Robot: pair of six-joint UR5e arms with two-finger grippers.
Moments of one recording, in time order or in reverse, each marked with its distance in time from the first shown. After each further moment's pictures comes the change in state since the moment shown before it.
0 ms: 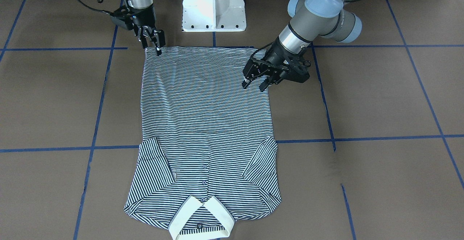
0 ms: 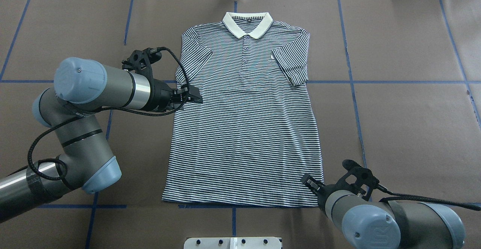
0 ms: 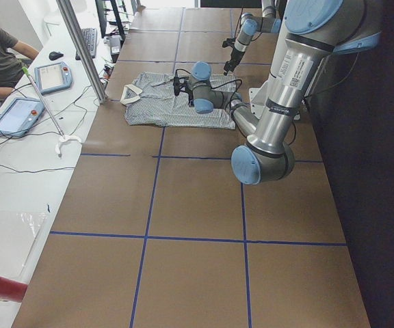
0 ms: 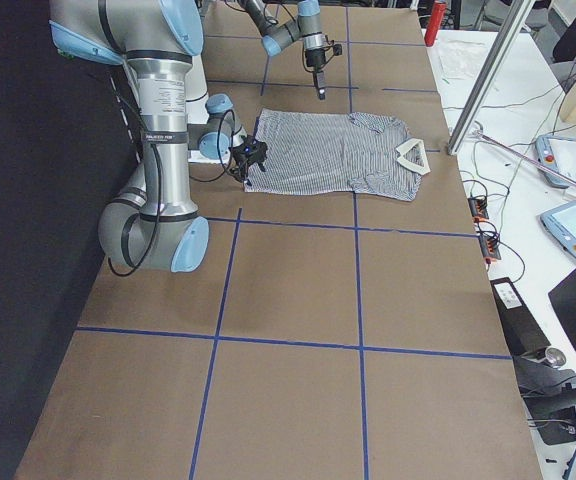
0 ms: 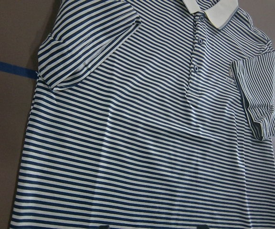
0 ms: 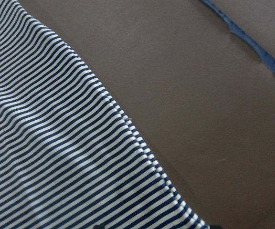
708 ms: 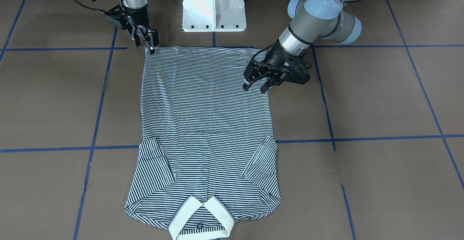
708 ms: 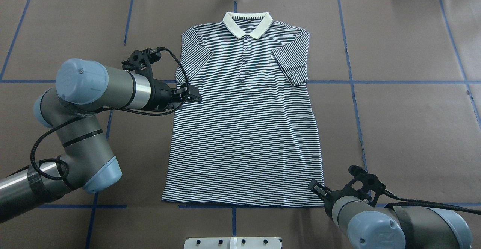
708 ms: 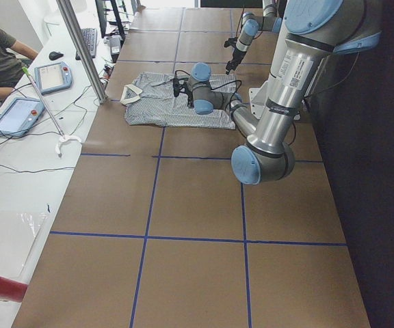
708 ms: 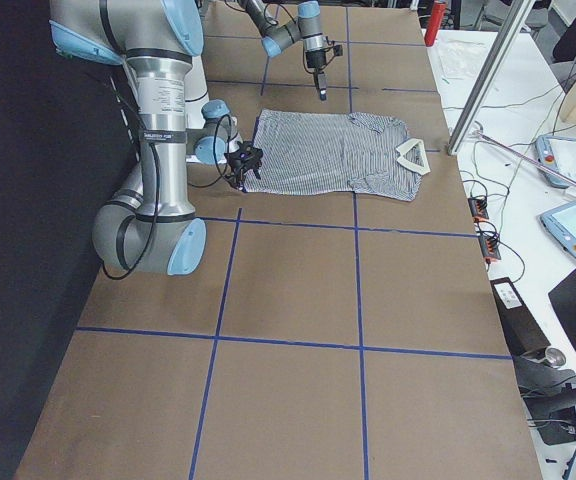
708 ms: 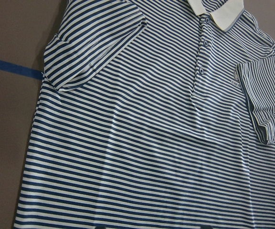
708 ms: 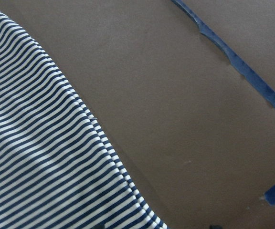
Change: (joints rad) left arm 0.001 0.001 0.010 0.000 0.018 0.000; right arm -0.026 -0.025 -0.006 -0.003 0.002 0.005
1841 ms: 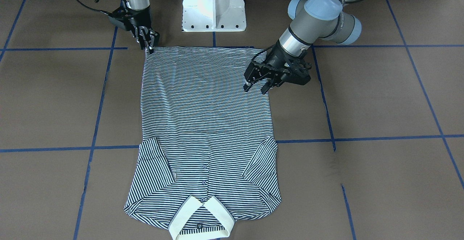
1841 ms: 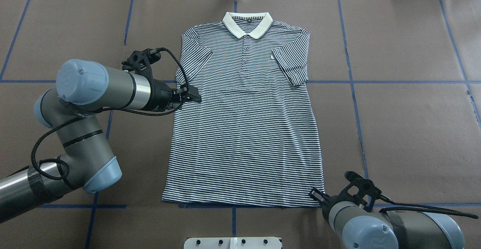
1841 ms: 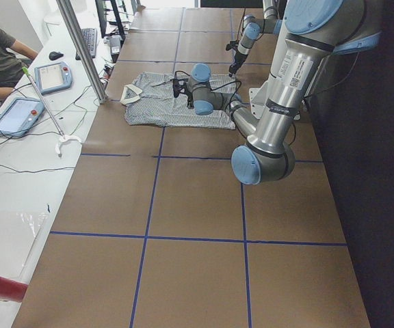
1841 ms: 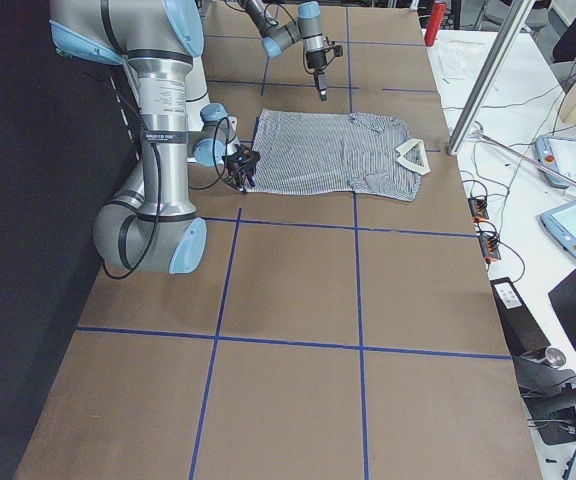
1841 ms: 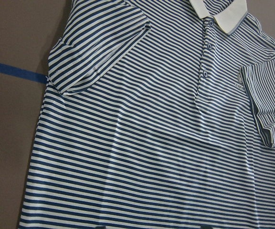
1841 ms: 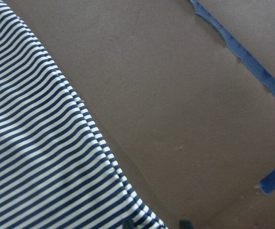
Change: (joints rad) left arm 0.000 0.001 0.004 -0.004 0.002 0.003; right arm -0.018 0.009 -0.024 -0.001 0.003 0.000
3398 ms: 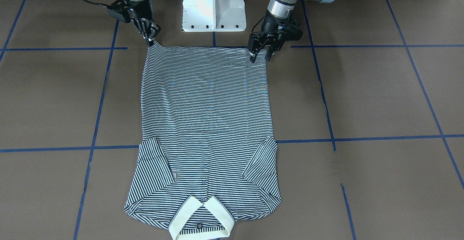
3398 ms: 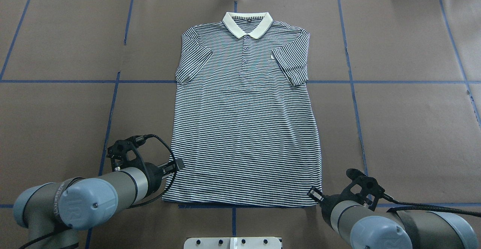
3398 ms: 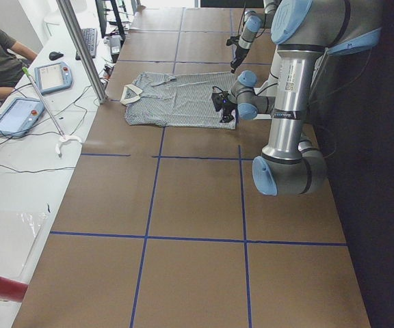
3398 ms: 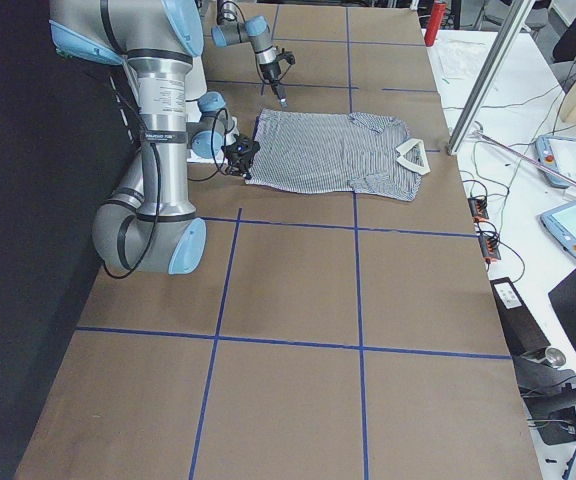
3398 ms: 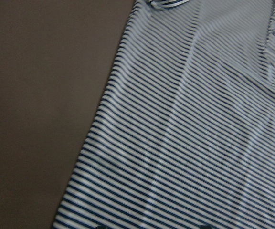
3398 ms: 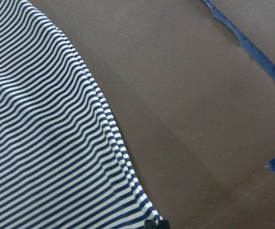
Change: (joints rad) left arm 0.417 0.250 -0.294 0.308 0.523 -0.310; right arm 0.003 -0.005 0.077 0.002 0.003 -0.002
